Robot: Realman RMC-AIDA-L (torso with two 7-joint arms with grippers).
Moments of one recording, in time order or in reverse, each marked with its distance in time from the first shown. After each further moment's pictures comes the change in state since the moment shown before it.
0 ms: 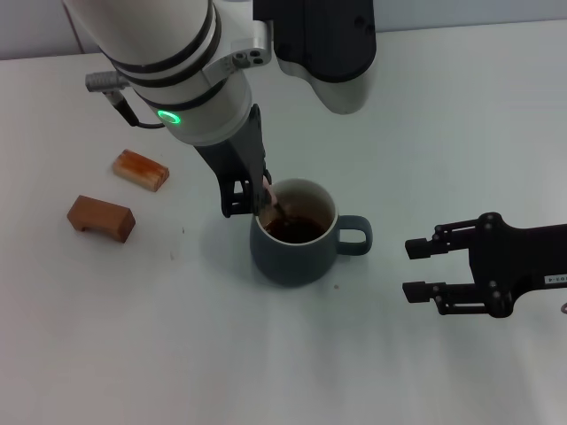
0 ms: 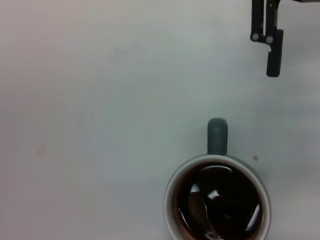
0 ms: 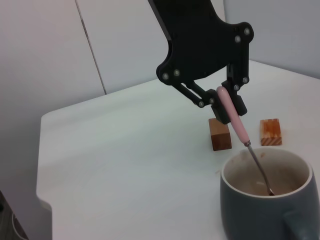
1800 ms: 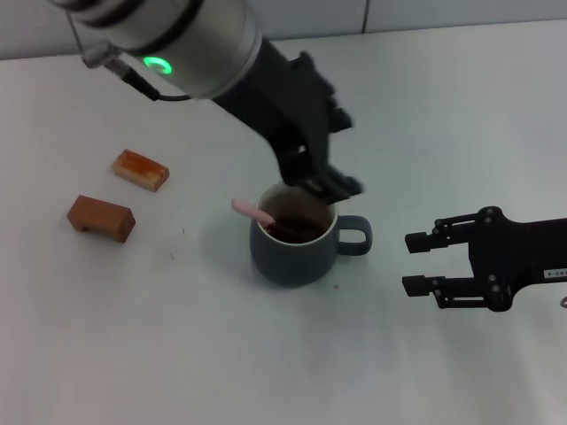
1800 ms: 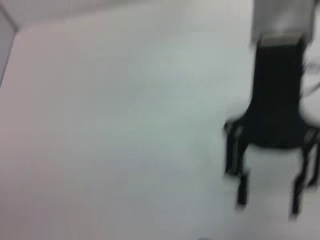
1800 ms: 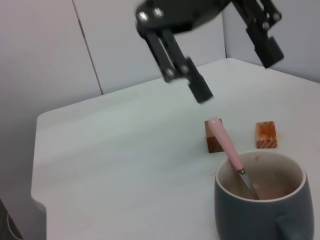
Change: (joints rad) left arm 0.070 0.007 -0.236 0.128 -0.307 -0.017 0.028; right arm 0.006 0.000 0.002 -0.008 0.002 0.006 0.002
